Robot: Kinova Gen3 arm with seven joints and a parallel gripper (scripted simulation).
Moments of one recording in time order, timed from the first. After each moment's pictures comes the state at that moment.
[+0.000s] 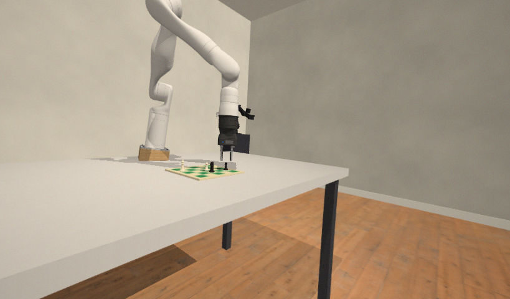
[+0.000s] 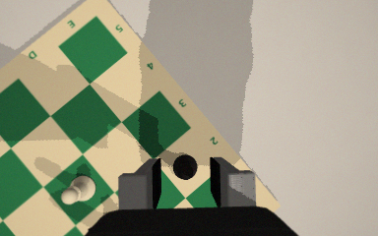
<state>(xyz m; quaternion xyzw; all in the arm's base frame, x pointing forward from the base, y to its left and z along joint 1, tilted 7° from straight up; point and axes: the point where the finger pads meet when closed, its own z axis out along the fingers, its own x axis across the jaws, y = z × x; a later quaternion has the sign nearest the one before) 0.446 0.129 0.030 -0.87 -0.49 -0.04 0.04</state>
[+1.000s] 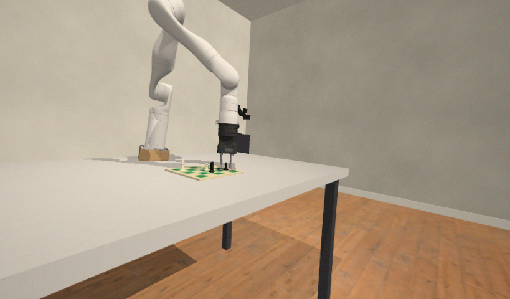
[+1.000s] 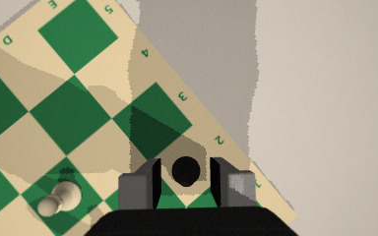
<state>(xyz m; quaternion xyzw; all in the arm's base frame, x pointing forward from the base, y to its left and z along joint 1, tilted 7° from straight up) 0.449 0.131 -0.001 -0.87 -0.49 -0.04 0.04</state>
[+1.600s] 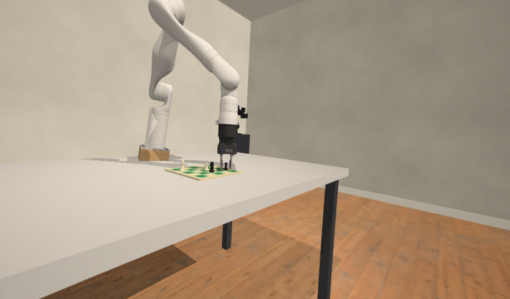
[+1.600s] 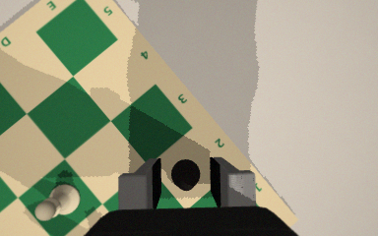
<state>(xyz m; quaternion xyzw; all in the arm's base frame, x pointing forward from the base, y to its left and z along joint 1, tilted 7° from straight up) 0.447 0.133 -0.003 -0.87 -0.49 -0.04 0.04</state>
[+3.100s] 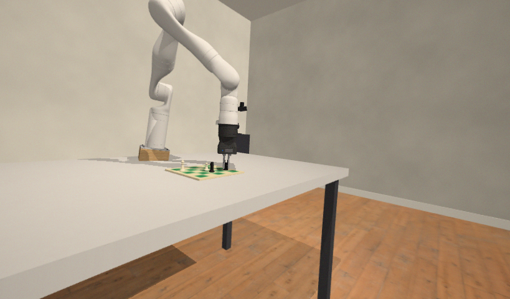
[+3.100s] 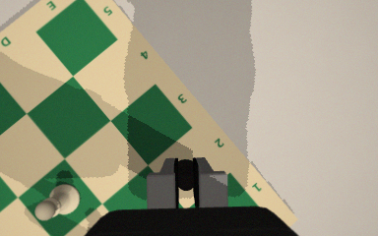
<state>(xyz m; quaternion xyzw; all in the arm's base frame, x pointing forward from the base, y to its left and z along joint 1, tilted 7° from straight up) 0.447 0.133 -0.003 -0.87 -0.49 -0.04 0.04</state>
